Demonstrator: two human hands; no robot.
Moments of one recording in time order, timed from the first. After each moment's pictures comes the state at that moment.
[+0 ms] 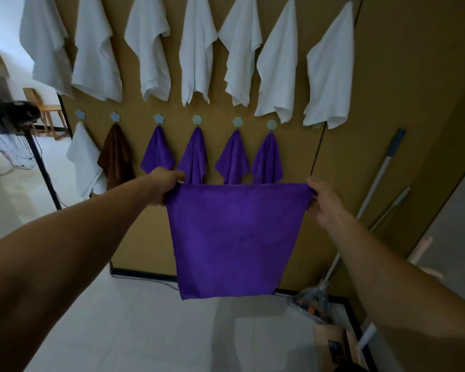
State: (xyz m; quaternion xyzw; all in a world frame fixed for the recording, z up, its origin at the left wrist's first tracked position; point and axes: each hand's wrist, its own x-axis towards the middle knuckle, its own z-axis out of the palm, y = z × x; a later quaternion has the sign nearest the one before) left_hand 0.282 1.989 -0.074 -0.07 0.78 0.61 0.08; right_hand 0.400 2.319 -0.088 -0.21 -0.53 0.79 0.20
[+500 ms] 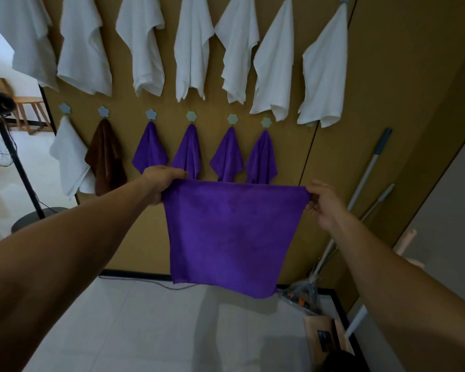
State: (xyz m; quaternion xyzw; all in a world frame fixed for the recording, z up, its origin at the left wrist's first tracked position) left_hand 0.264 1.969 -0.083 -0.06 0.73 0.67 0.10; right_hand 0.410 2.303 -0.091 -0.24 -0.57 0.75 0.22
